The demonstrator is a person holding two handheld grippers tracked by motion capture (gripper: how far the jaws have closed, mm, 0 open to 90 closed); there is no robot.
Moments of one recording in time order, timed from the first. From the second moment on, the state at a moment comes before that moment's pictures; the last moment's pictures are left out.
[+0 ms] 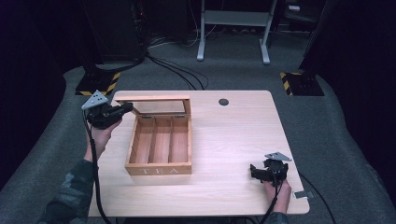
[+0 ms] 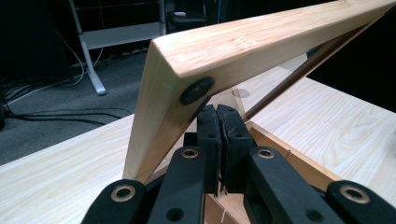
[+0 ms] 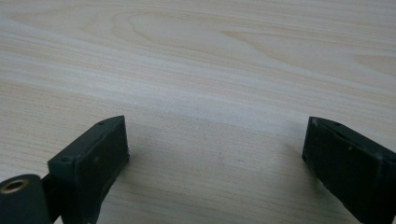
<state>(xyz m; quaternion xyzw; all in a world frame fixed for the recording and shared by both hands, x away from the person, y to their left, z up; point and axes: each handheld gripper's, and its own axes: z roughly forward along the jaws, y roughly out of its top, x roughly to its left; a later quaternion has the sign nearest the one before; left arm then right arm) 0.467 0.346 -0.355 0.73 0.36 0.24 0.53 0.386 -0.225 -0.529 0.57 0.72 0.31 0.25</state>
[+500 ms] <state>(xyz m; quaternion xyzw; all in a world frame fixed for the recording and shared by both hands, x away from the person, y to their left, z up) 0.468 0.346 -0.352 0.73 0.36 0.24 0.53 0.386 -0.225 -0.529 0.57 0.72 0.31 0.25</state>
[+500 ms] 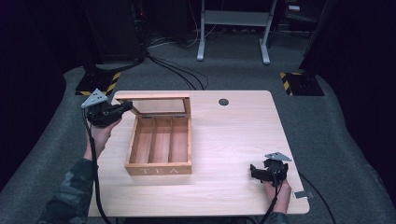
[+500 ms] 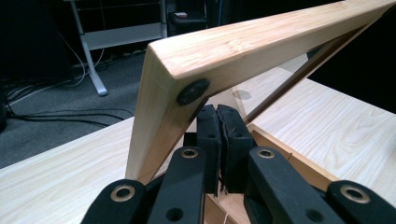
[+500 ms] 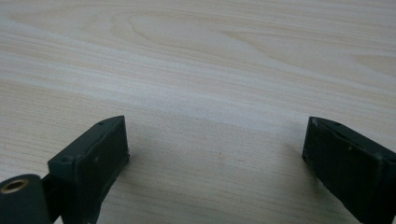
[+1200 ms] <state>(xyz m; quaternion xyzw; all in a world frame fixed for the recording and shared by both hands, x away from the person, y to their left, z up) 0.469 0.346 -0.352 0.73 0.35 0.24 0.53 0.386 -0.225 -0.529 0.57 0.72 0.31 0.25</state>
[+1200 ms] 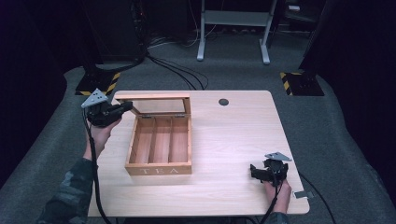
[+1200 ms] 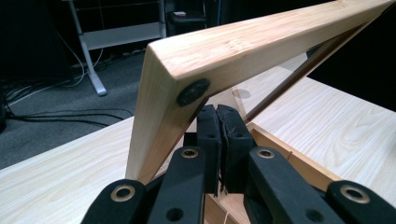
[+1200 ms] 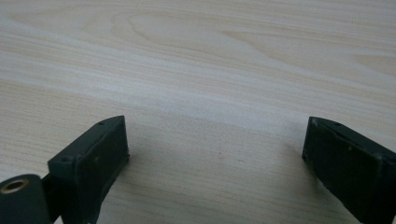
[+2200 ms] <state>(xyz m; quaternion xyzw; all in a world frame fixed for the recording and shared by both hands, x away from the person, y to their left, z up) 0.470 0.342 -0.352 0.73 0.35 0.25 0.53 0.386 -0.225 -0.529 0.57 0.72 0.31 0.25</state>
